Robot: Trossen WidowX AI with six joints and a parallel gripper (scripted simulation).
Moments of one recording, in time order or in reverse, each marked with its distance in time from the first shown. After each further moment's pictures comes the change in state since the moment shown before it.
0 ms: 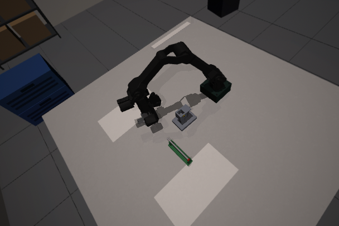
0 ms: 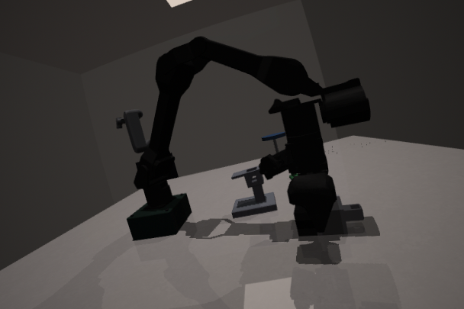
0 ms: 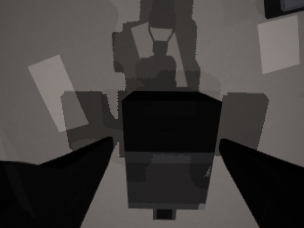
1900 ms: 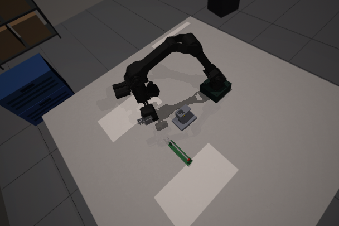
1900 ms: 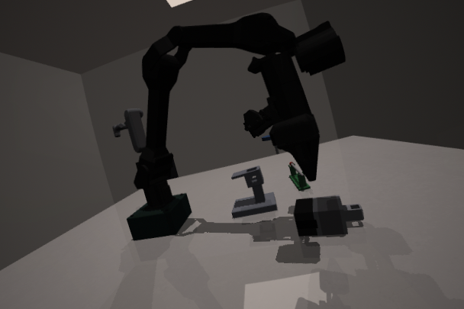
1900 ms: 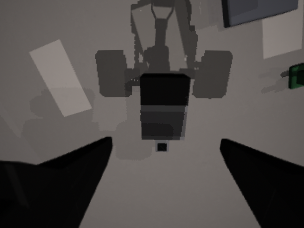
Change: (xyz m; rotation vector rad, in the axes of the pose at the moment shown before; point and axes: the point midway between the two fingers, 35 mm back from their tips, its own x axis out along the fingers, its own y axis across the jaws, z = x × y) arm -0.088 0.001 0.001 0.001 0.104 0.005
